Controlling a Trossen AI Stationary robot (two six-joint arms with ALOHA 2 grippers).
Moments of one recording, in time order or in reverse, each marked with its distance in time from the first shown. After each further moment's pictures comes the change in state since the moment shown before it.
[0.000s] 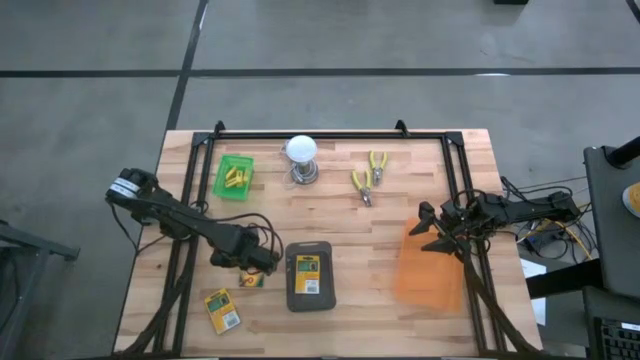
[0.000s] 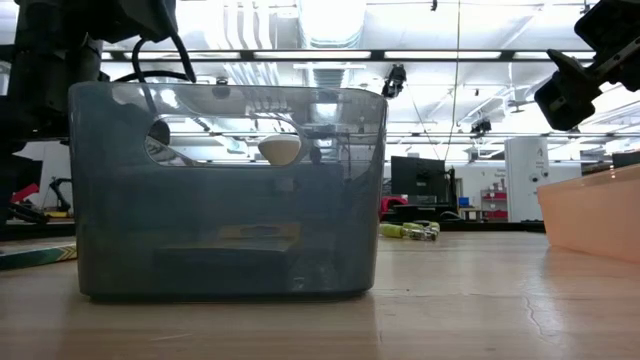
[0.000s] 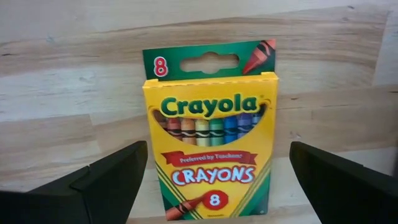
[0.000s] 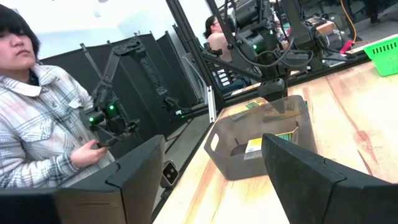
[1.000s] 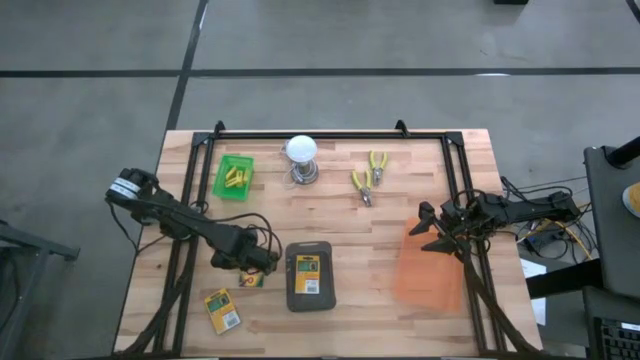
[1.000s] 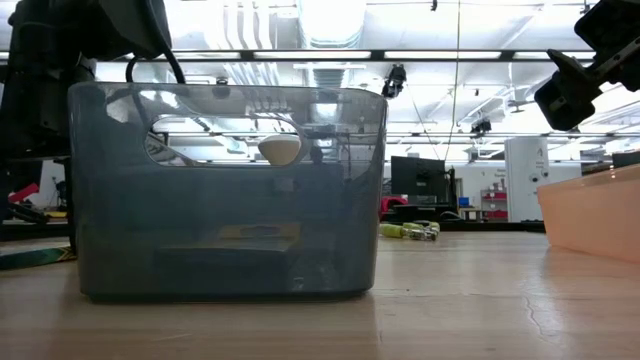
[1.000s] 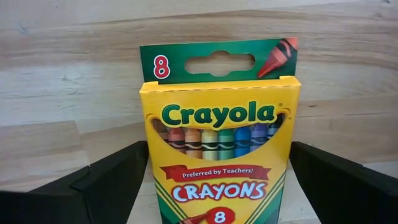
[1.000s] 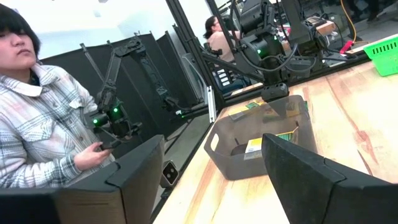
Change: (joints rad) left arm 0.000 0.000 -0.077 0.113 0.014 -0.023; right arm 0.000 0.000 0.000 0.000 0.000 0.000
